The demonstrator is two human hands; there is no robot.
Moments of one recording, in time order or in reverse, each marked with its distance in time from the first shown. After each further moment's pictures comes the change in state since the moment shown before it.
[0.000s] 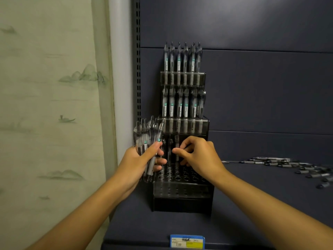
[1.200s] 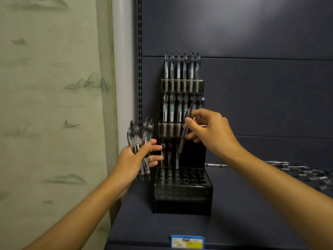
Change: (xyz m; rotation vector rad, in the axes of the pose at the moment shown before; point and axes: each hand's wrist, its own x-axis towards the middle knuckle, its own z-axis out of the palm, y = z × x) left_hand 0.001 0.007 -0.012 0.077 0.038 0.055; right_hand 0.010 -0.049 -0.058 0.160 0.112 -0.125
